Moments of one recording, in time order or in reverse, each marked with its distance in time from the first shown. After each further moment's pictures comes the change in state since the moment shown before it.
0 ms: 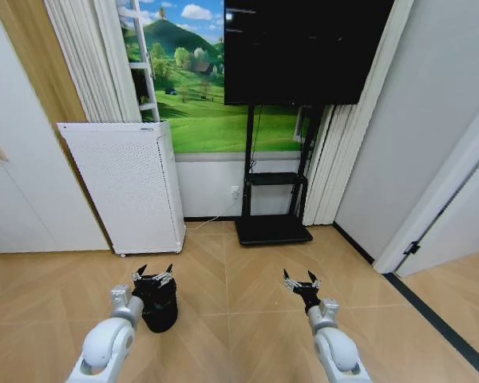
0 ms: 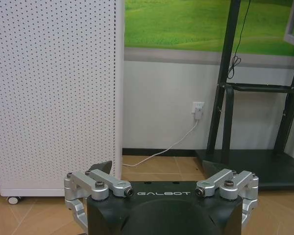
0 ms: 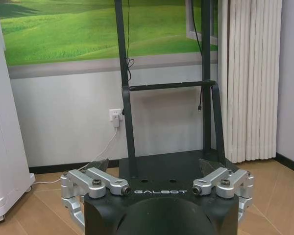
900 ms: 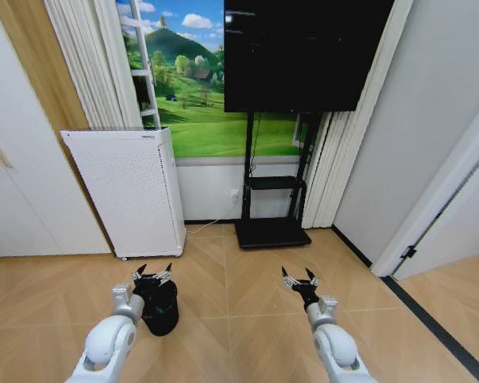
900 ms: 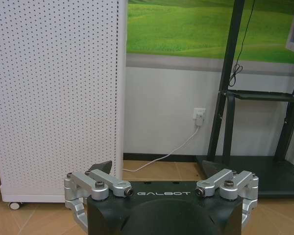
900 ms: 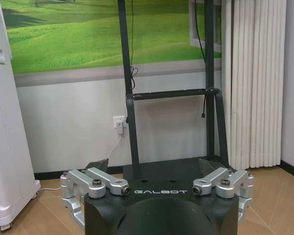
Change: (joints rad) left arm -0.020 -0.015 0.005 0.017 0.005 0.002 -0.005; right arm 0.002 -0.011 -0.001 0.005 0.010 -0.003 -0.010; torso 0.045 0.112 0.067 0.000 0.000
